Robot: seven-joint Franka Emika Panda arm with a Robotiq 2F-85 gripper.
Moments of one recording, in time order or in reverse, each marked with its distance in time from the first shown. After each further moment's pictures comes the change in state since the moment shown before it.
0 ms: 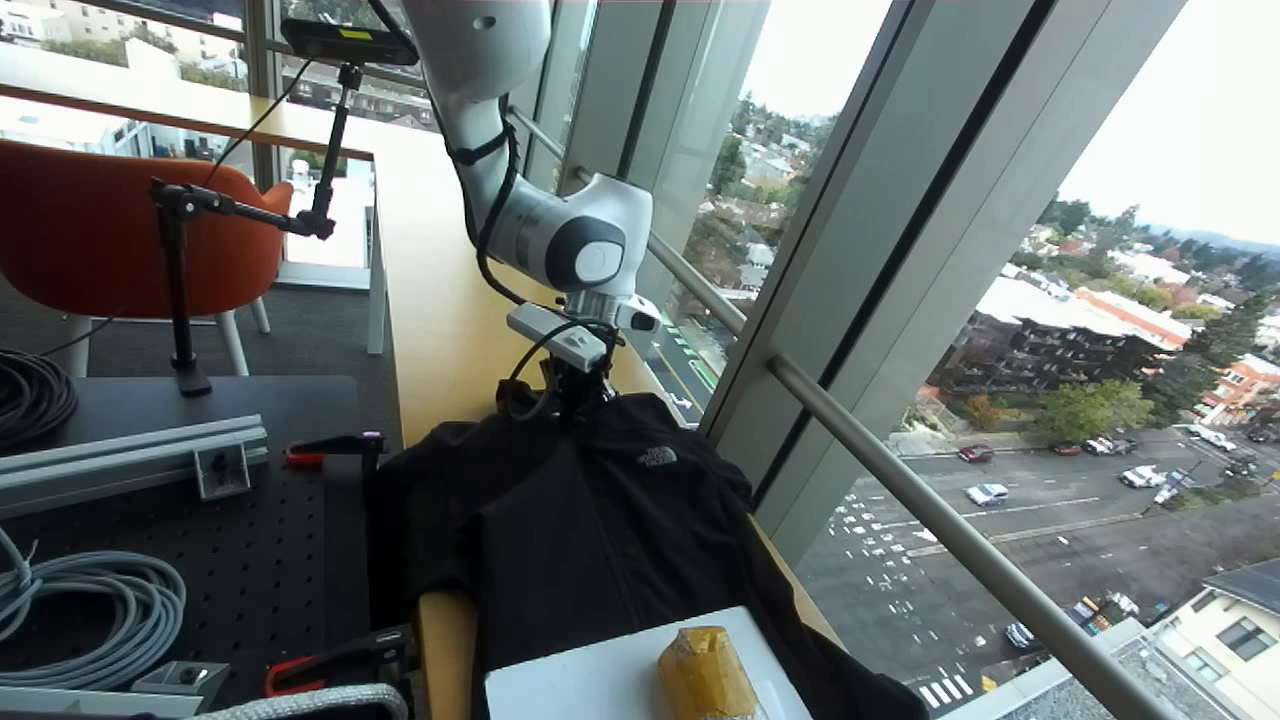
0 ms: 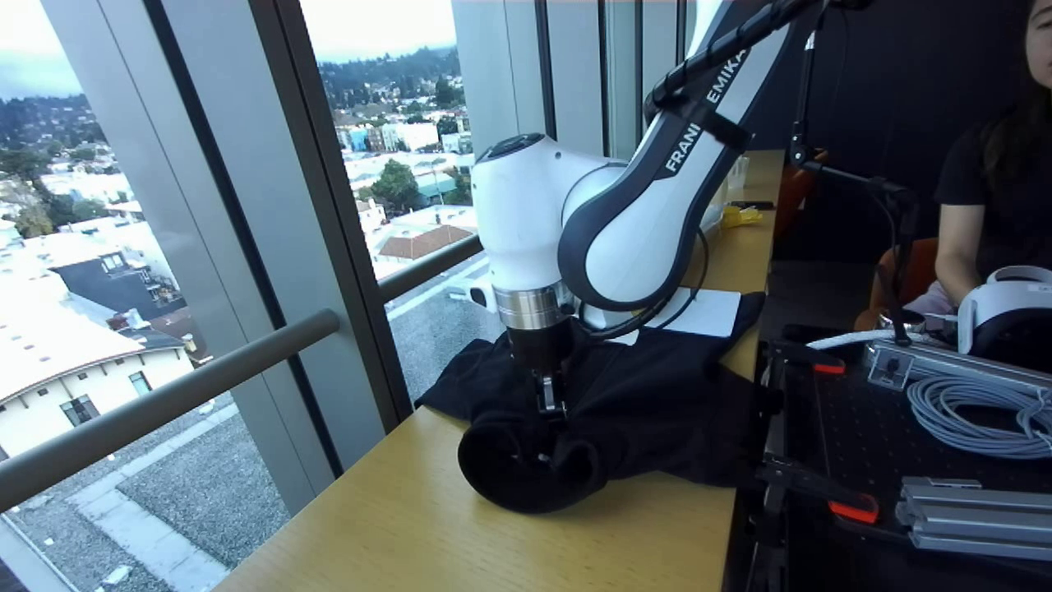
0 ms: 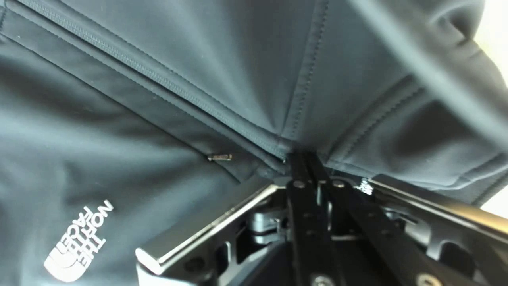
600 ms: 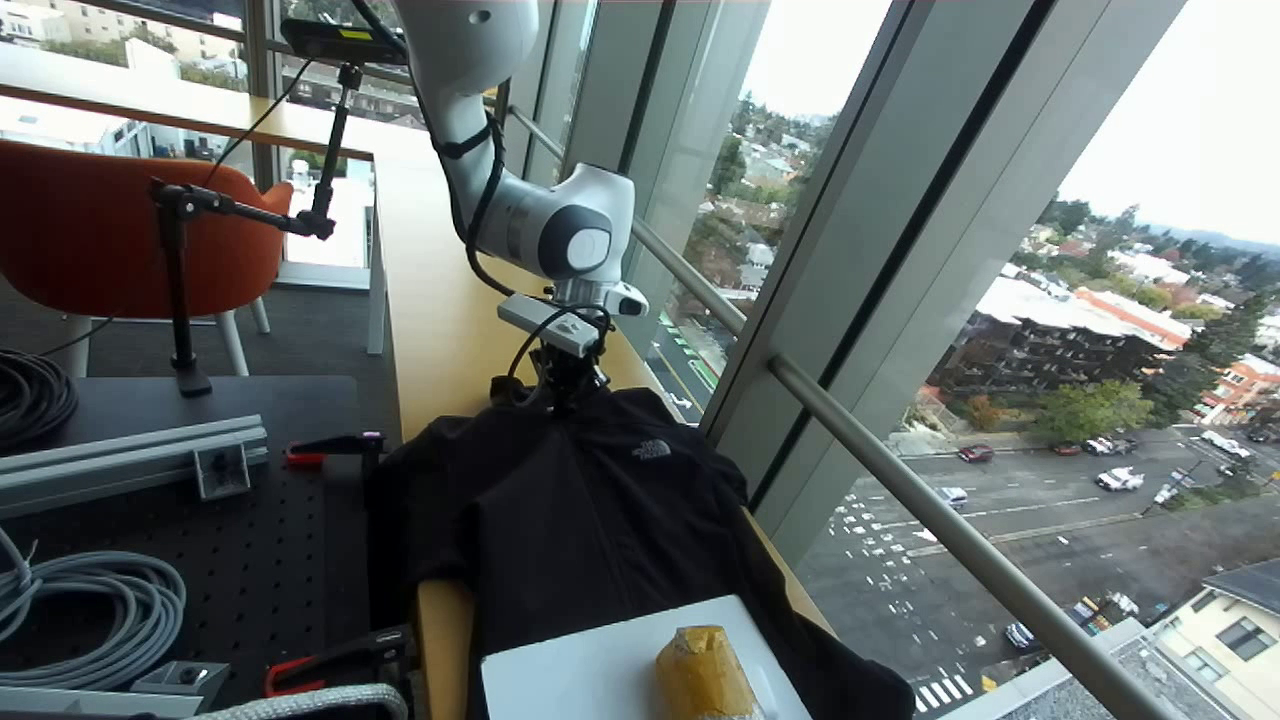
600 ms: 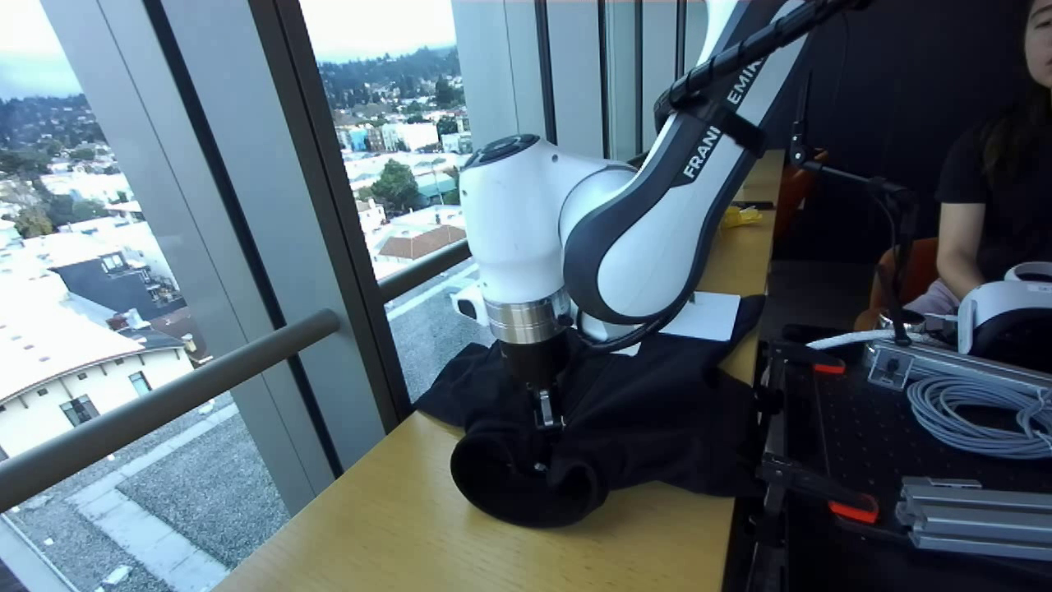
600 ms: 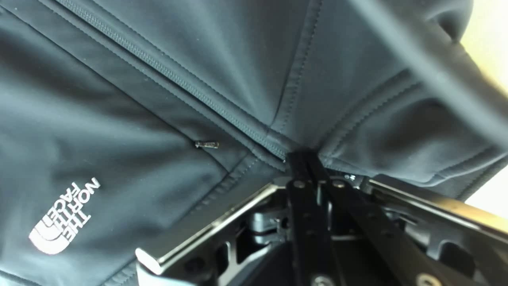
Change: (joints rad) arm 0.040 -0.002 0.006 0.001 -0.050 0.000 0.008
